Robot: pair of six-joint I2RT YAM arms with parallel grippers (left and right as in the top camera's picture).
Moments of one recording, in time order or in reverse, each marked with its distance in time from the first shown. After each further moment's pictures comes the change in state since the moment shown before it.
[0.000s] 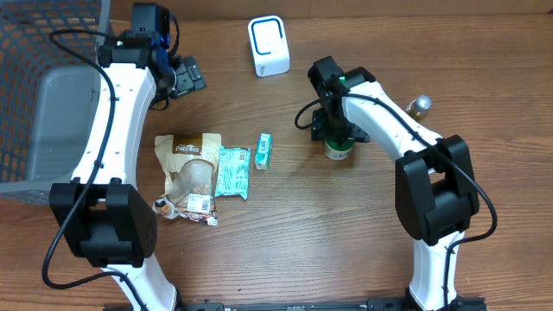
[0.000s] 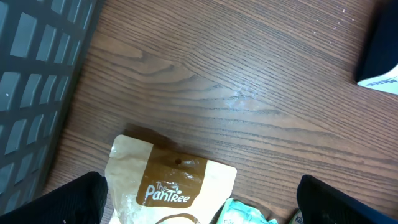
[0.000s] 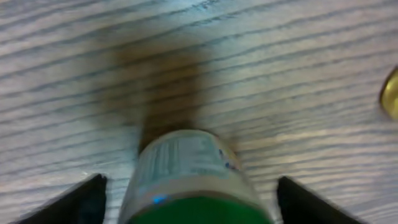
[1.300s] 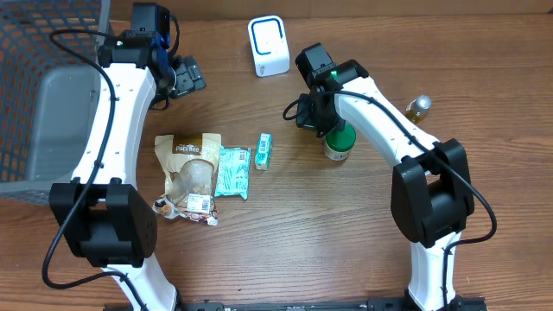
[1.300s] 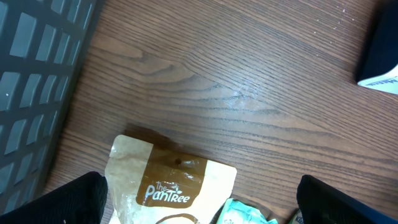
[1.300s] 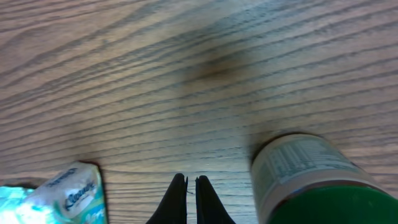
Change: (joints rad) left arm 0.000 0.000 0.000 0.000 0.000 0.000; right arm 0.045 0.002 0.095 0.057 -0.182 0.097
